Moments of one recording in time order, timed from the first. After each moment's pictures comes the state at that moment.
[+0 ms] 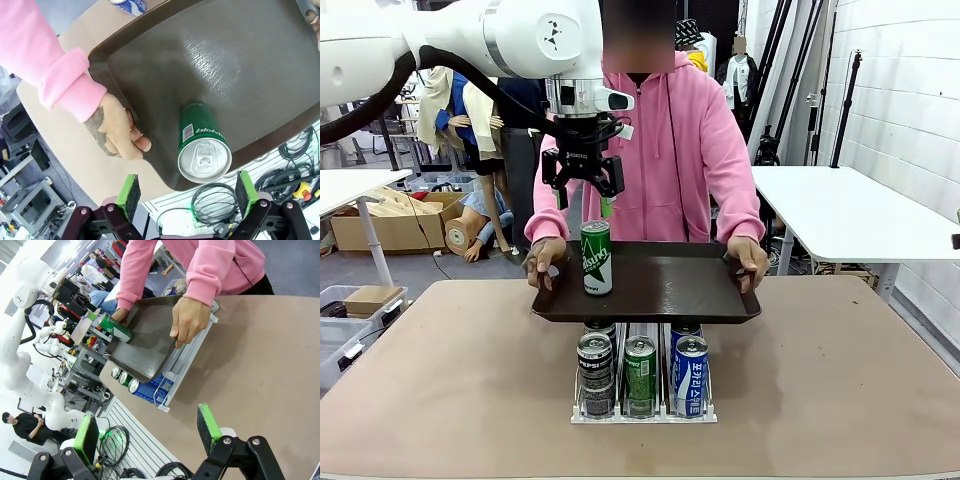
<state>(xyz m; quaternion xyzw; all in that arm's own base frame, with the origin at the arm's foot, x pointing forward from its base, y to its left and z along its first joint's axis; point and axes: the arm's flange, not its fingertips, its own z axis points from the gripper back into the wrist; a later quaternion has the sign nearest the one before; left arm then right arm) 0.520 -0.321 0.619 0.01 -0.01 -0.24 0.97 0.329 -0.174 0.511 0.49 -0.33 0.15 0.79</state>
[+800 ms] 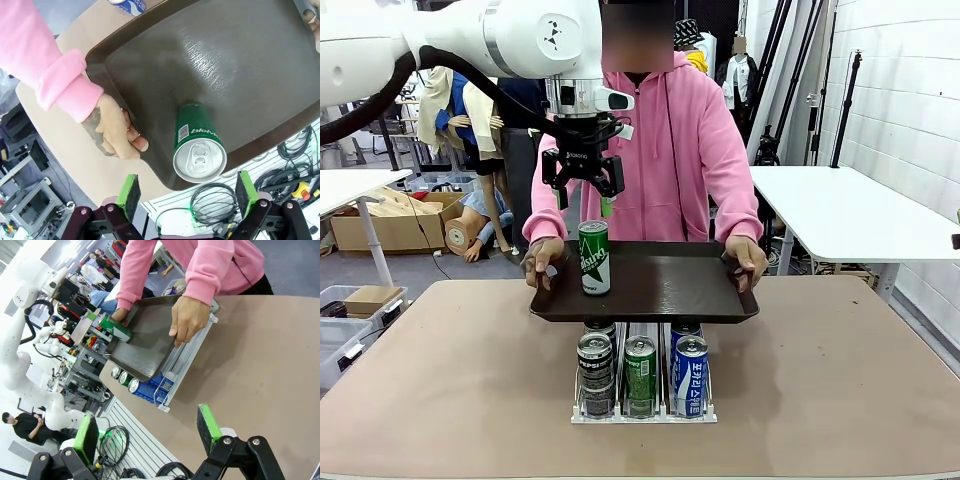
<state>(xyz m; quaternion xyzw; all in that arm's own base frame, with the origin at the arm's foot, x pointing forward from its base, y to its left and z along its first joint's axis) 0.520 -0.320 0.621 0.00 -0.01 -0.24 0.97 0.329 -0.174 0.511 0.49 -0.33 0.15 0.79</state>
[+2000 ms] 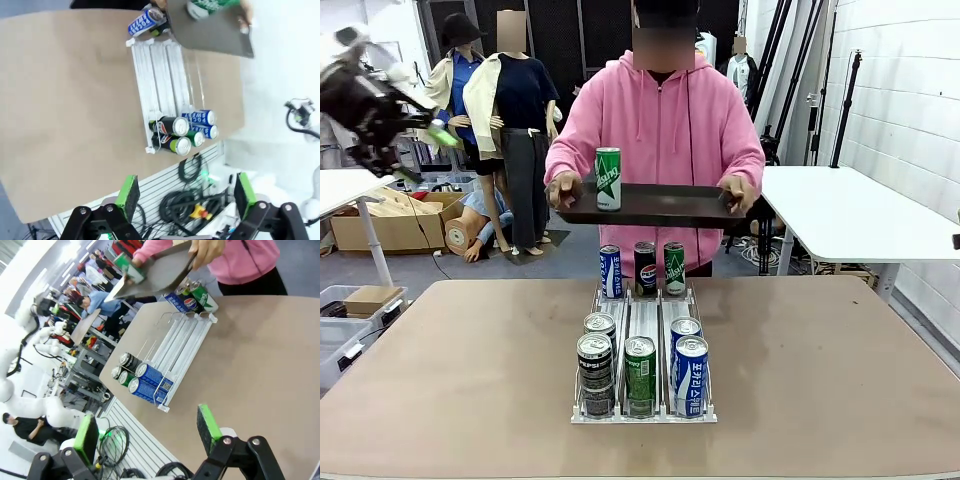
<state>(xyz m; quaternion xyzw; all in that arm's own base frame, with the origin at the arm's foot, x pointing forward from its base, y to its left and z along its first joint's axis) 0.446 0.031 0.660 -0.39 -0.11 -0.03 0.91 0.328 -0.176 0.511 0.49 -0.33 0.15 0.79</state>
